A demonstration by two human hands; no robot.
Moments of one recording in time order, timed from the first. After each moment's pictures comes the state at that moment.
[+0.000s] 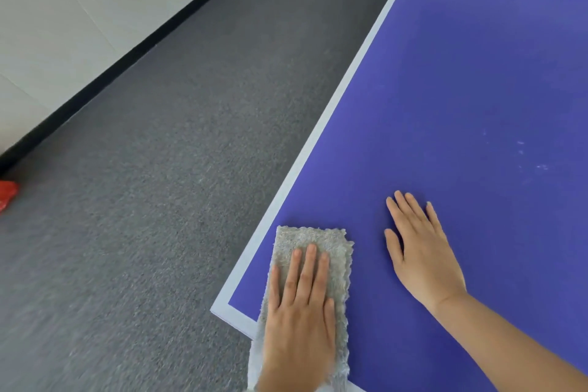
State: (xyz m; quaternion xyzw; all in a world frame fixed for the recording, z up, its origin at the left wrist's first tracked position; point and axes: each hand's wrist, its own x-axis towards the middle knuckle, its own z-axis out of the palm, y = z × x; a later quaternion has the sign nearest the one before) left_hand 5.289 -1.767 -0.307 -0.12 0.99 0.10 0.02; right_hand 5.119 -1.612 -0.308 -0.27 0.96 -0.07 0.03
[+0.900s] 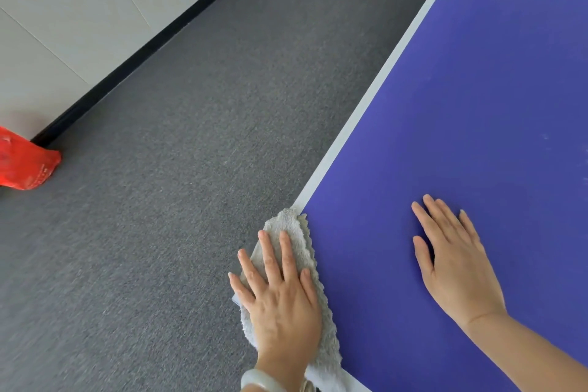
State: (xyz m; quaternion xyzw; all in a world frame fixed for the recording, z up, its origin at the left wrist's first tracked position) left_hand 5.281 -1.798 -0.304 -0.39 0.92 0.09 0.06; right_hand 5.116 -1.616 -0.309 -0.29 0.95 -0.09 0.03
